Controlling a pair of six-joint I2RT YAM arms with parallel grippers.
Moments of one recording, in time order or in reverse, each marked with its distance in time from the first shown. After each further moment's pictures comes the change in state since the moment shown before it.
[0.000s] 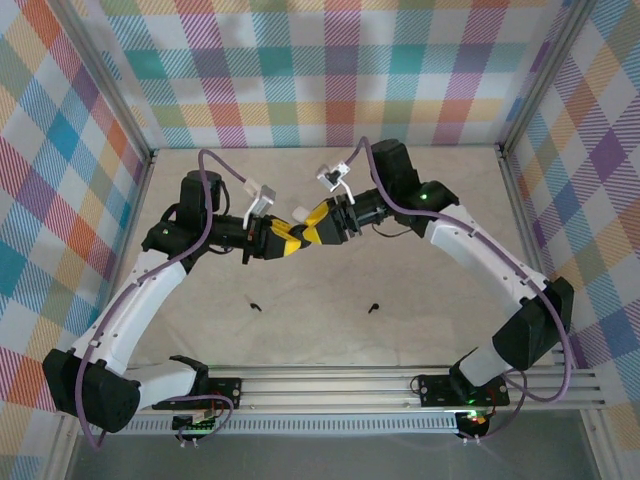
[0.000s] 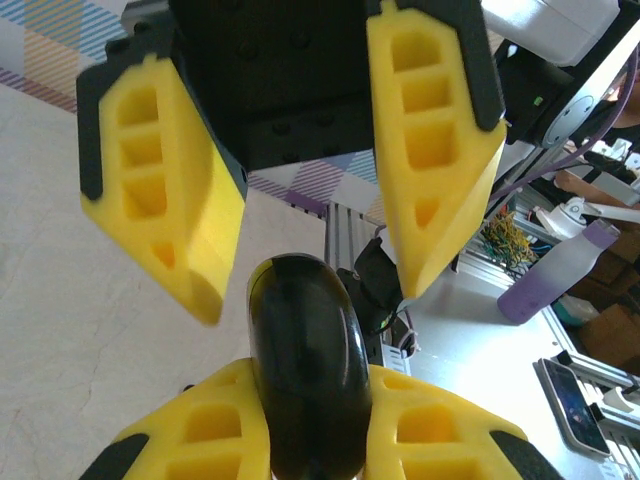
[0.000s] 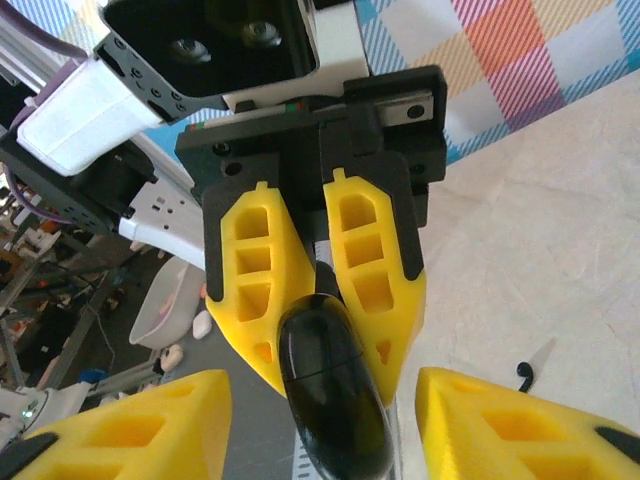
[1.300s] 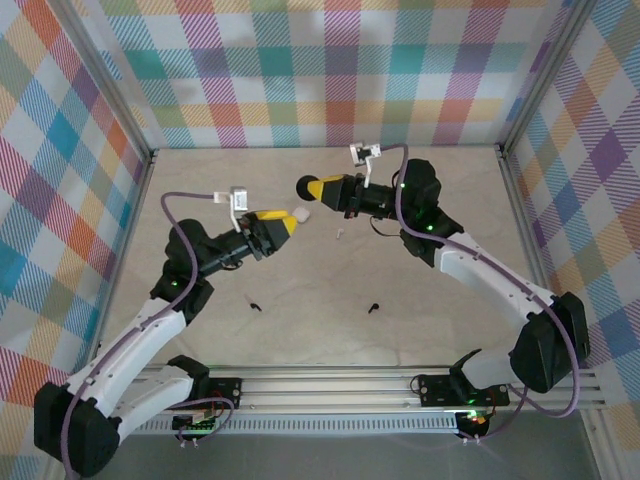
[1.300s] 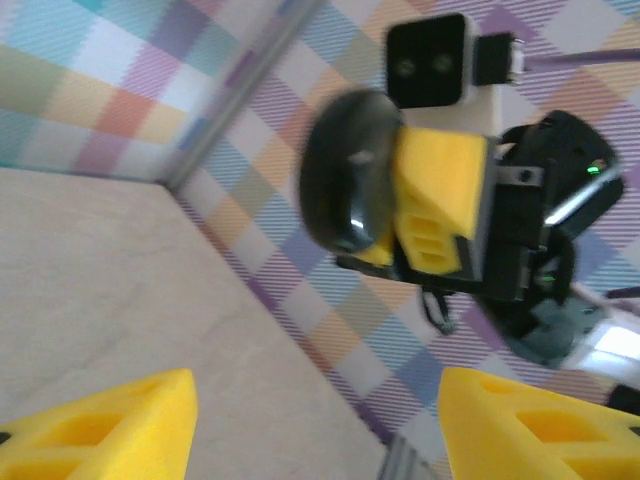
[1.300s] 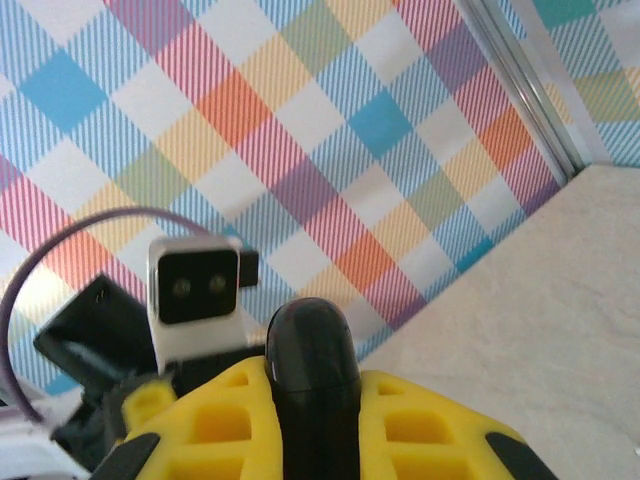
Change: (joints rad) left arm -0.129 -0.237 -0.457 0.905 -0.627 -0.891; right arm -0.032 -0.144 -0.381 0.930 0.436 0.648
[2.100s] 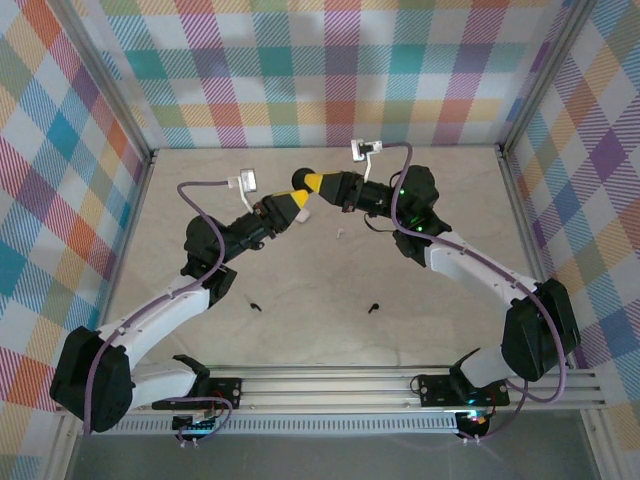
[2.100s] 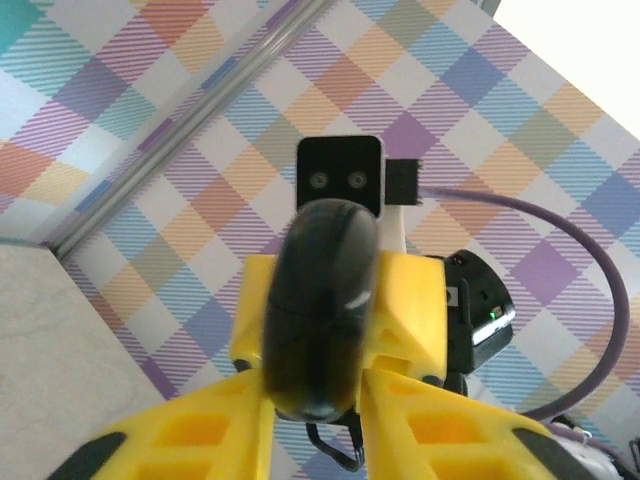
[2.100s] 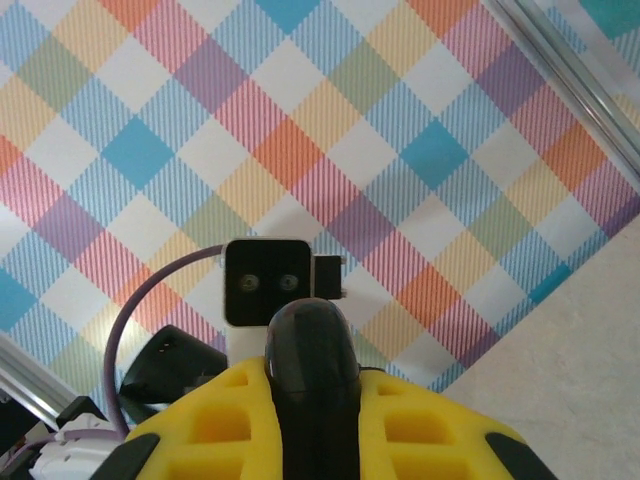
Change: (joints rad) left arm -0.040 0.239 0.028 0.477 -0.058 -0.270; right arm 0.001 0.066 -0.039 0.282 -0.026 0.216
